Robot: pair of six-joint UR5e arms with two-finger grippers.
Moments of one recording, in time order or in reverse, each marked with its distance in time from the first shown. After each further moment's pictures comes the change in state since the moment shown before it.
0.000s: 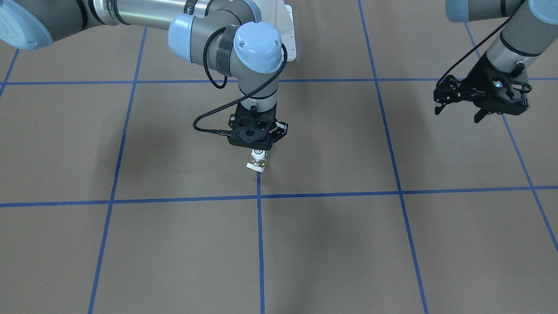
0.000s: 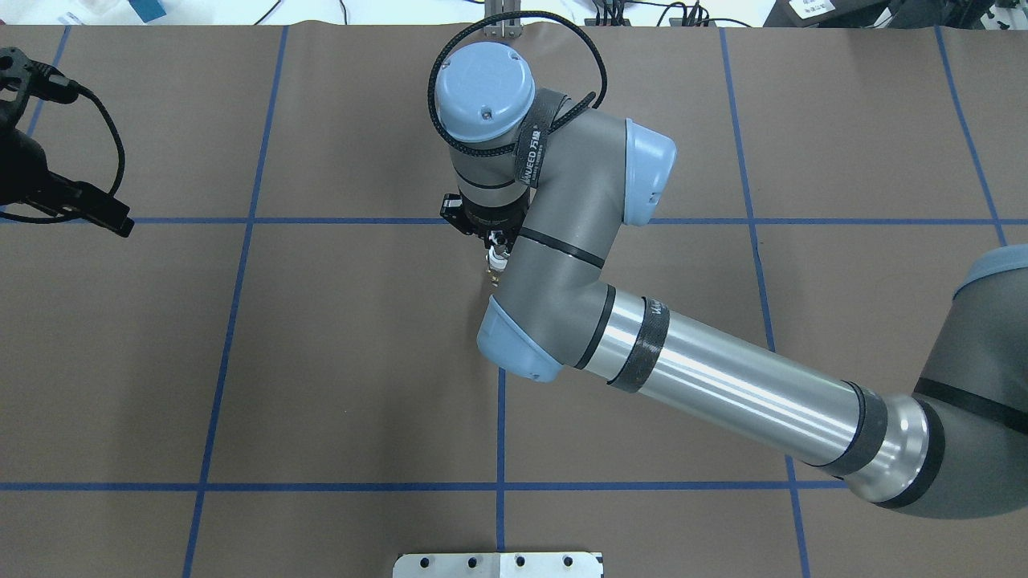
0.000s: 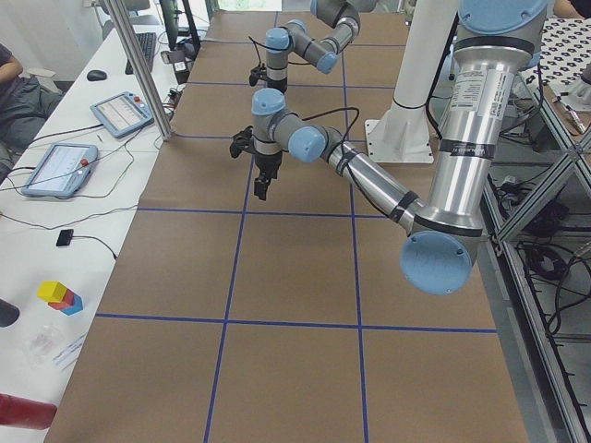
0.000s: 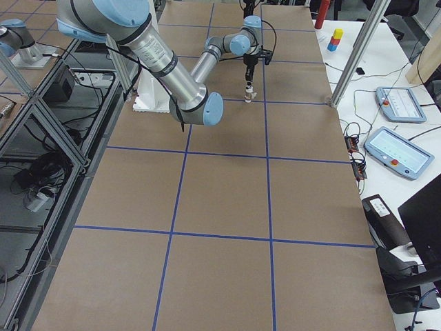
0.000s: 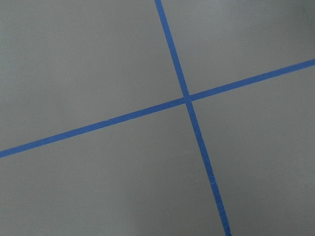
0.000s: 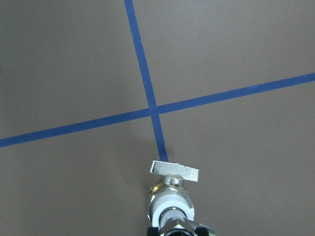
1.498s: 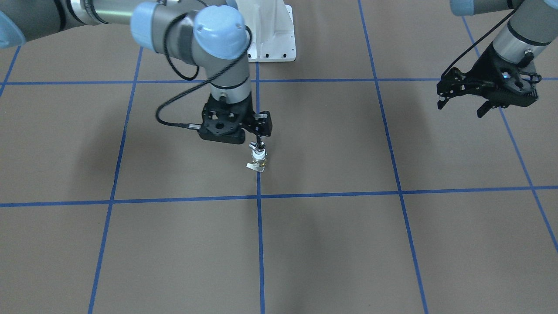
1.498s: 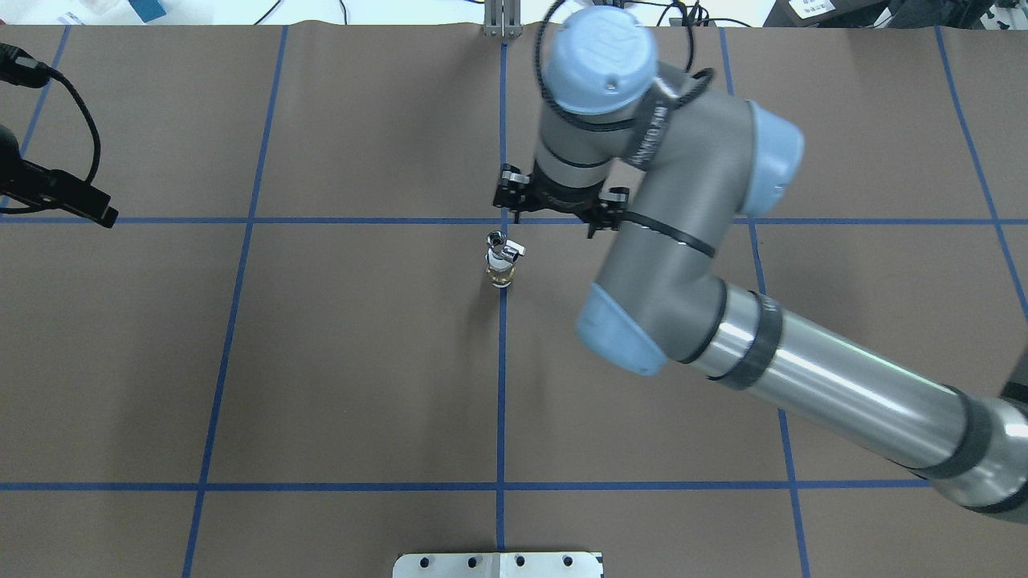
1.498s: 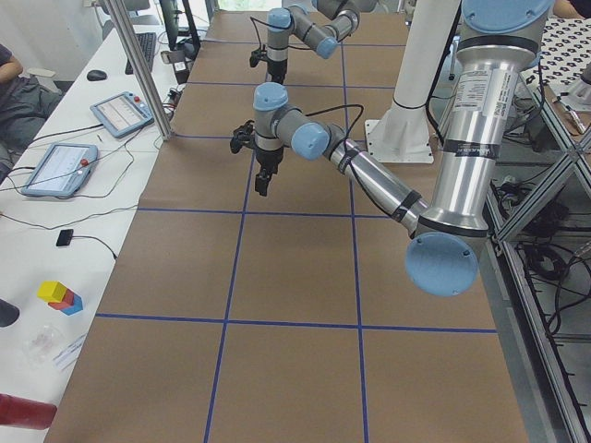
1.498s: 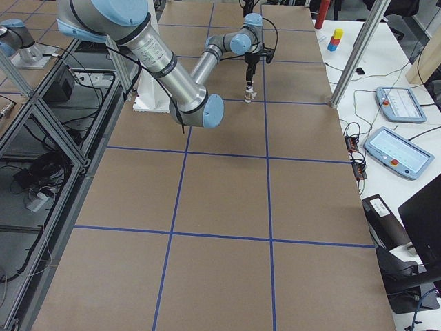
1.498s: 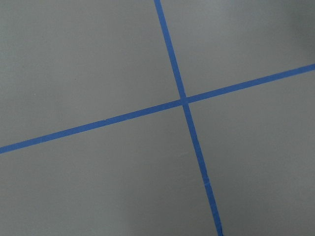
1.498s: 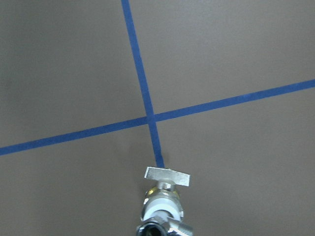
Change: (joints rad) left arm -0.051 0.020 -0.039 0.003 -0.030 0.015; right arm 0.088 -0.211 0.278 -0.003 0.063 -0.059
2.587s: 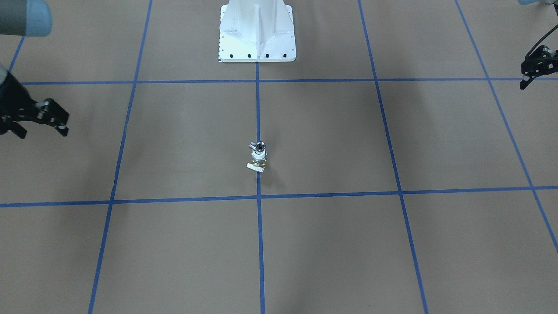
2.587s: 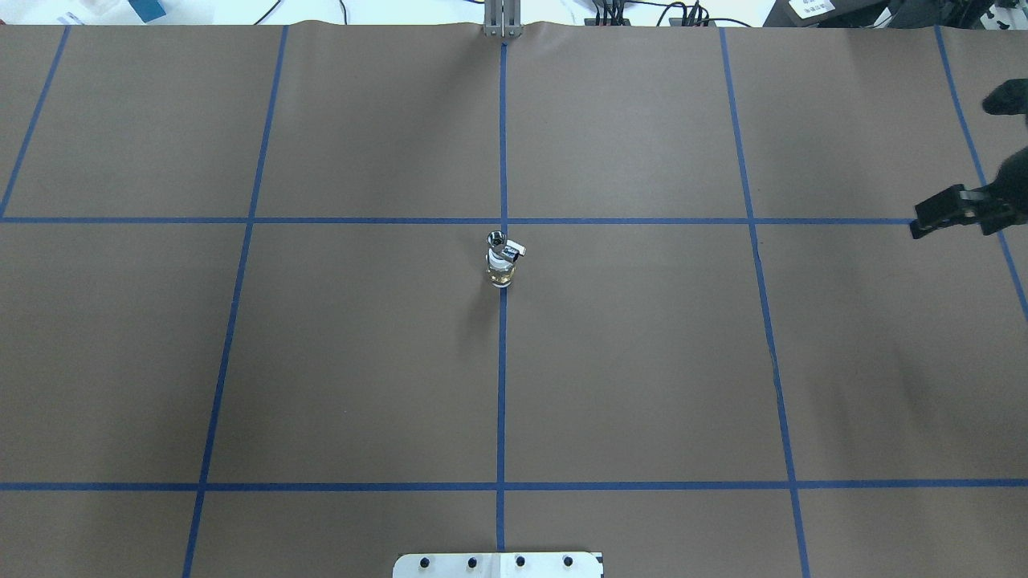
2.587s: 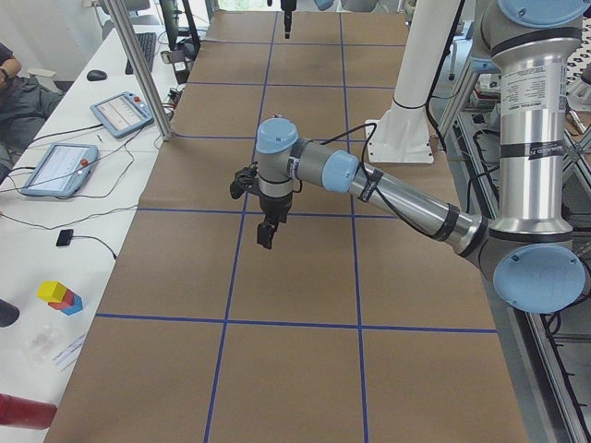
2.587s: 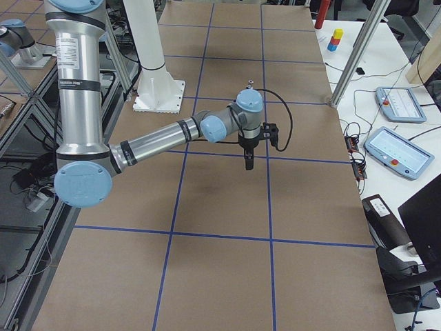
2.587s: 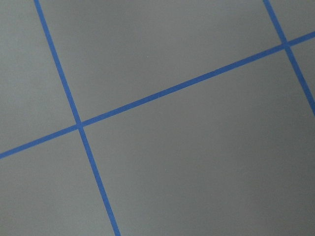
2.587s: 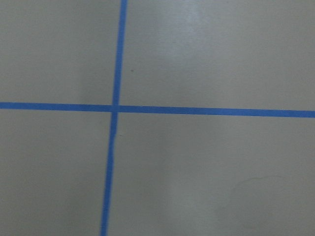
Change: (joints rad) left arm -0.265 0.221 -0.020 0.122 -0.031 0.454; right arm 0.525 -0.795 0.213 0.265 0.280 -0.796
